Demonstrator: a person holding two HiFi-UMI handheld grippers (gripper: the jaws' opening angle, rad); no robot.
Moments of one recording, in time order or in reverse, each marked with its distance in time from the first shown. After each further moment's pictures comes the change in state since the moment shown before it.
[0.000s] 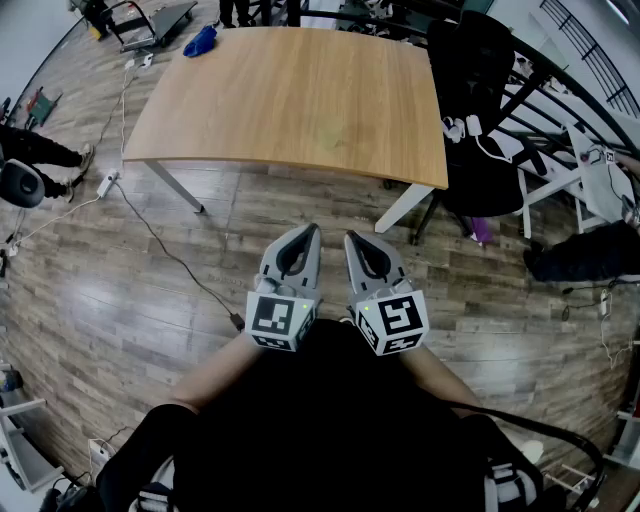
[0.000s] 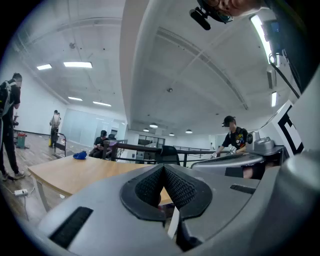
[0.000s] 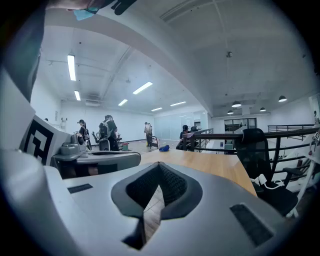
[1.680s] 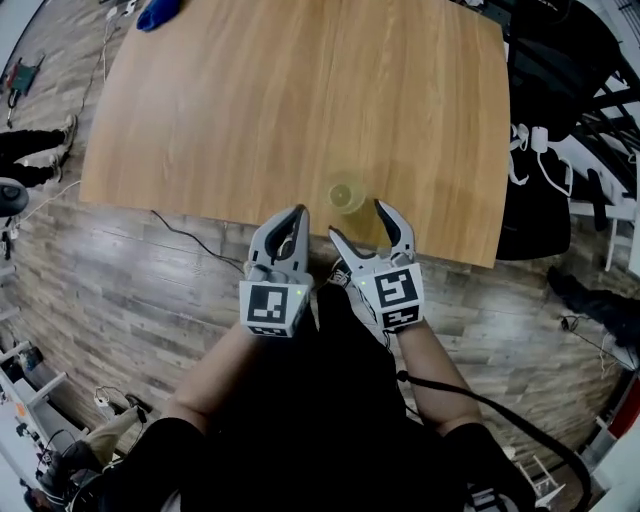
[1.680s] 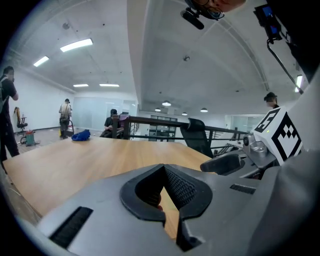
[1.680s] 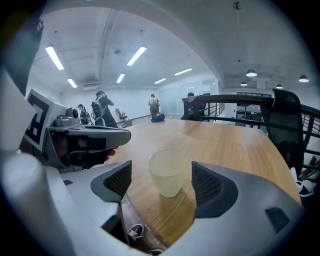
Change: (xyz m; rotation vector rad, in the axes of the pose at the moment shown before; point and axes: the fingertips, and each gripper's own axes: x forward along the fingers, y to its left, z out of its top) left arm 0.329 0.246 -0.147 -0.018 0.254 0.135; right arm 0.380 -0.207 -0.143 0.040 0.331 0.144
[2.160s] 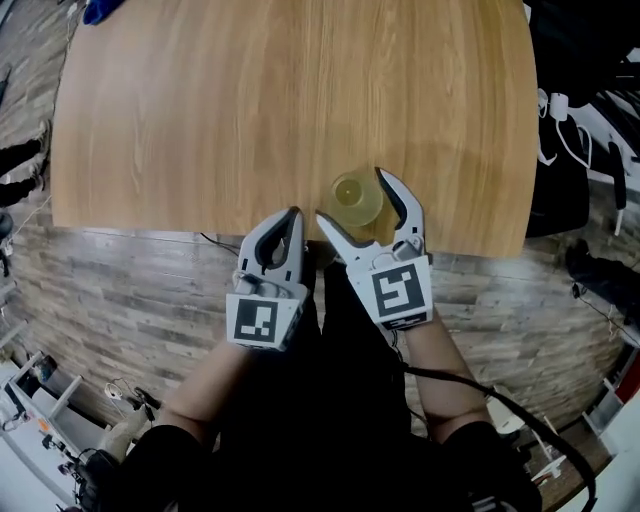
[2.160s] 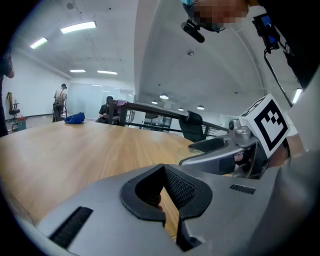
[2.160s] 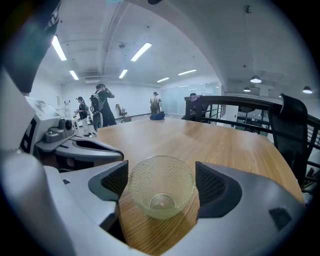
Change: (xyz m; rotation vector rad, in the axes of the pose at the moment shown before) left arm 0.037 0.028 -0.063 -0.091 0.087 -0.072; right arm 0.072 -0.016 0.001 -0.095 0.001 -0.019
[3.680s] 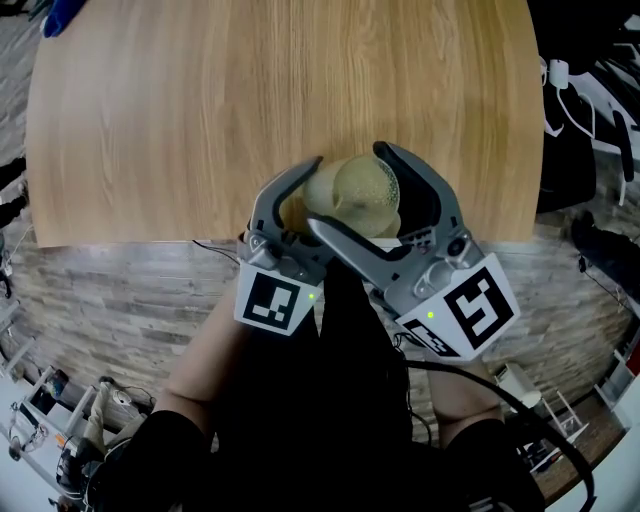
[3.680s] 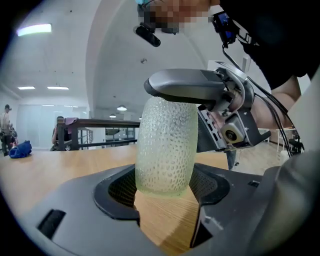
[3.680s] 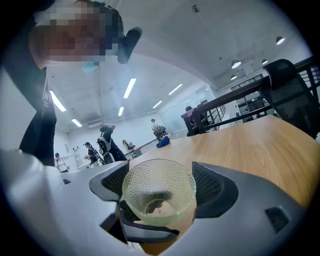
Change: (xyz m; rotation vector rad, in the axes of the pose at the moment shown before) left arm 0.063 -0.076 0.005 0.420 -0.128 -0.406; right arm -0.043 -0.027 0.059 0.321 -0.297 0.157
